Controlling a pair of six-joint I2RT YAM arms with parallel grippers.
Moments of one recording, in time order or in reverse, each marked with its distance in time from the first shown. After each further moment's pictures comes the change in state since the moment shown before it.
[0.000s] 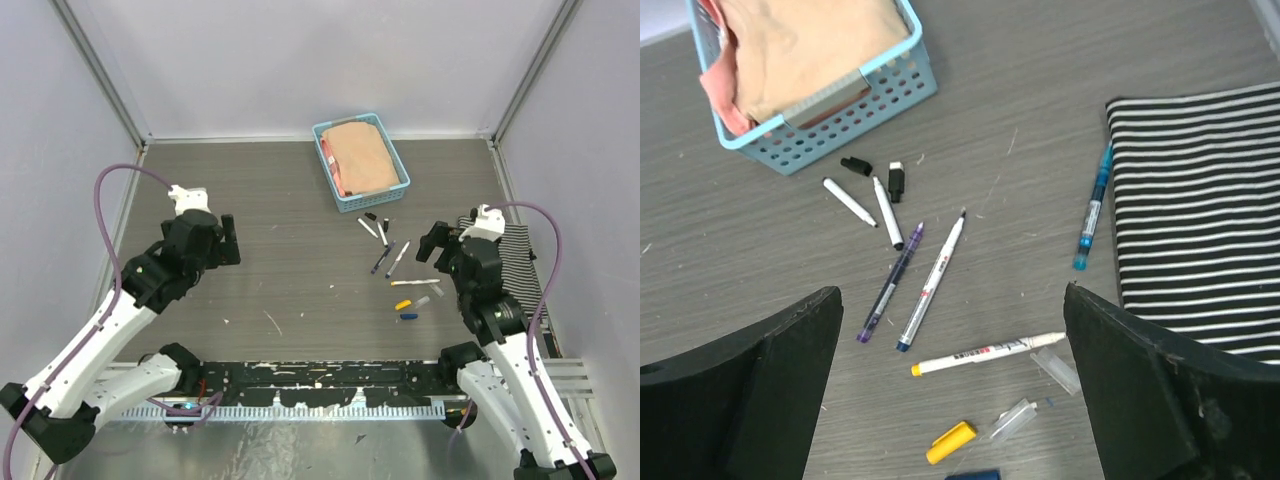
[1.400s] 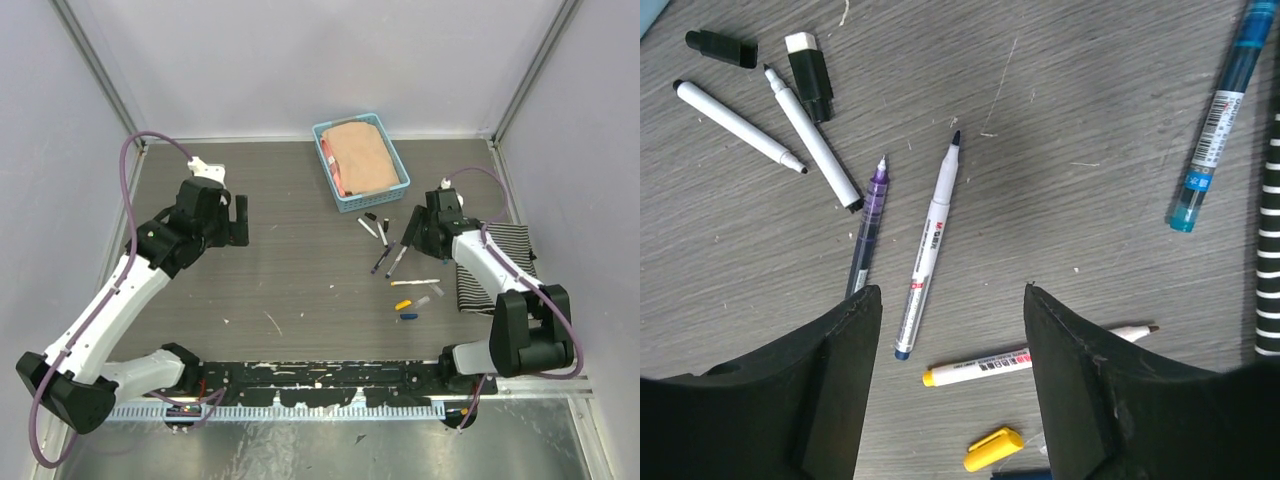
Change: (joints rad) left arm 0.104 0.237 0.214 -0.023 0.197 0.153; right arm -0.119 0.814 0.248 -0.041 -0.226 0.144
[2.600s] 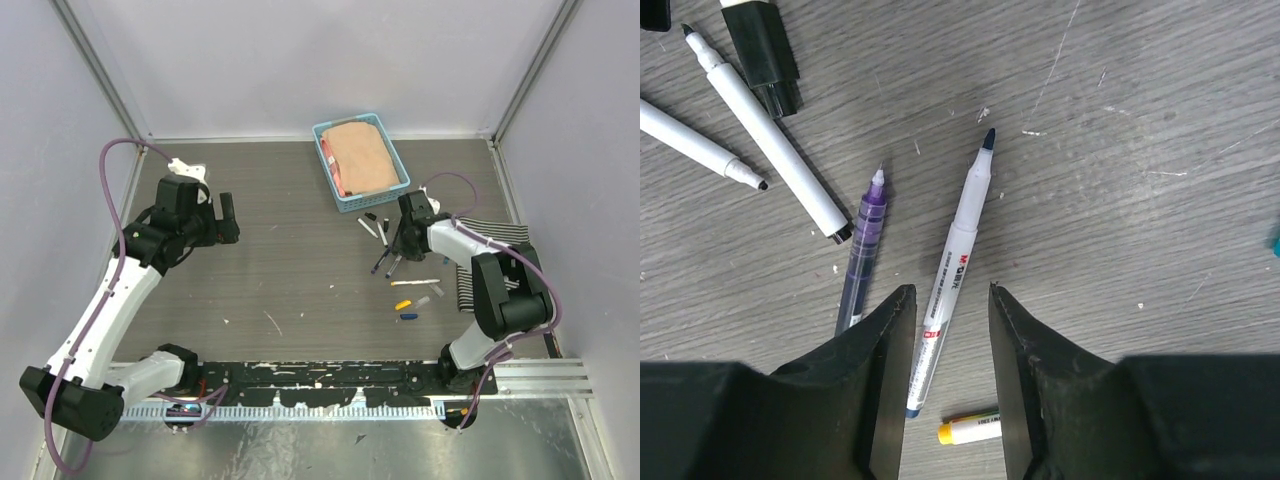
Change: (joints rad) left arm 0.178 -0.029 -0.038 0.011 0.199 -0.001; right arm 0.115 0.232 0.041 0.048 0.085 0.072
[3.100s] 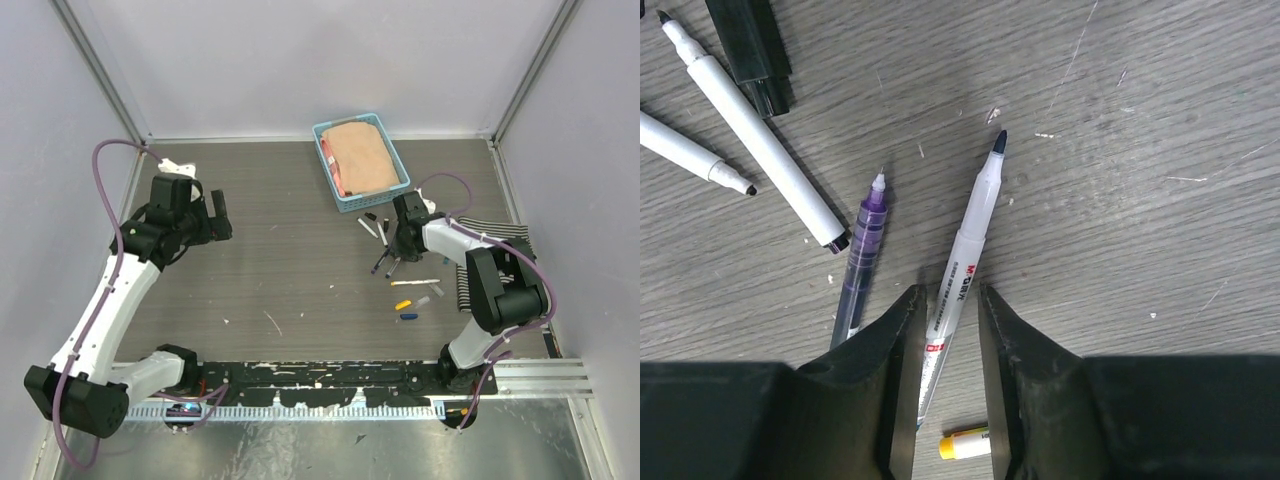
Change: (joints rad) left arm 0.060 0.019 0.000 -0.007 -0.001 -0.016; right arm 0.022 0.050 0.017 -0.001 0.029 0.000
